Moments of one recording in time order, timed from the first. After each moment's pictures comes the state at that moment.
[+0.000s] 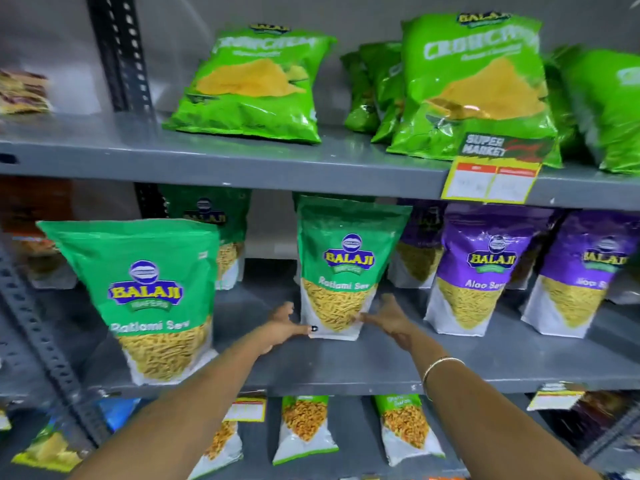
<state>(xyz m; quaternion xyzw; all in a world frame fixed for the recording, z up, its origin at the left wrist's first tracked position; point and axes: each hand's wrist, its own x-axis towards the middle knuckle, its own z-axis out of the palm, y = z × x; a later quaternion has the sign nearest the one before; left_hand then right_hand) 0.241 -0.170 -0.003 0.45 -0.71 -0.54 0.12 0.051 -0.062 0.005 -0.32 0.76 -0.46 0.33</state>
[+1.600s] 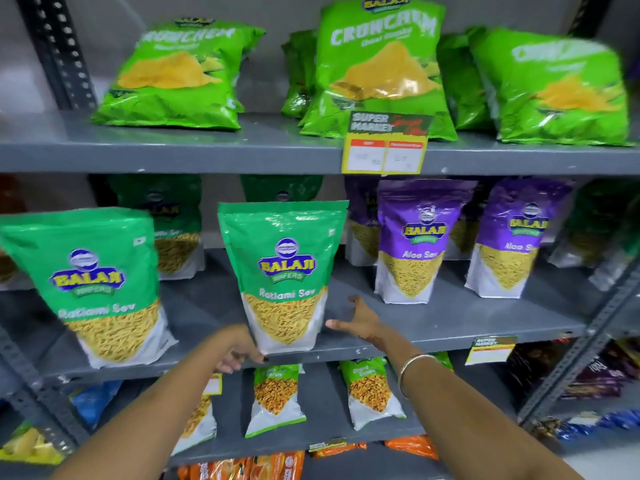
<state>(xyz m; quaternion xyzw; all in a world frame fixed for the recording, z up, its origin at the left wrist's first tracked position) 0.242 -0.103 0.003 0.57 -0.71 -0.38 -0.19 0.030 0.019 -0.016 -0.38 0.78 -0.38 0.32</state>
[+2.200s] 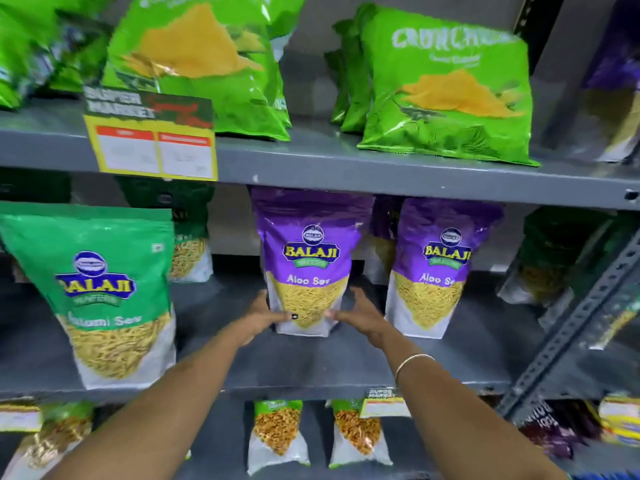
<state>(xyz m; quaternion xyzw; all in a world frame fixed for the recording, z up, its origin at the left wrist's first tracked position) -0.042 -0.042 -0.018 0.43 -0.66 -0.58 0.23 -0.228 0.063 -0.021 -0.36 0.71 -0.48 0.36</state>
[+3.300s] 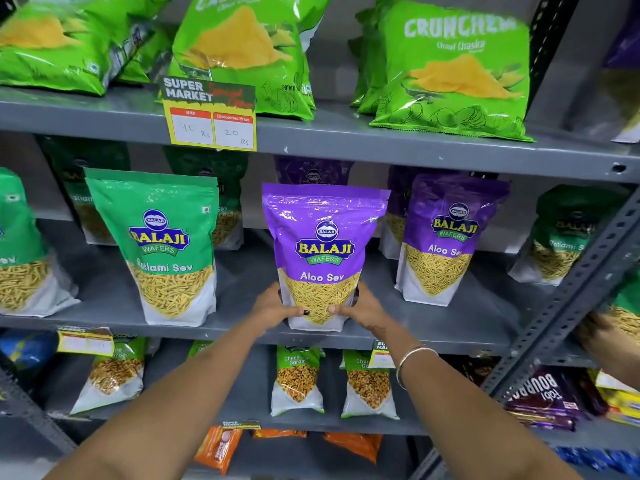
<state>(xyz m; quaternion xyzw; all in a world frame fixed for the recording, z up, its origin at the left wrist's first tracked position) 0.010 0.029 -0.018 0.48 -0.70 -0.48 0.21 -0.169 0.121 -0.021 -0.41 0.72 -0.44 0.34</state>
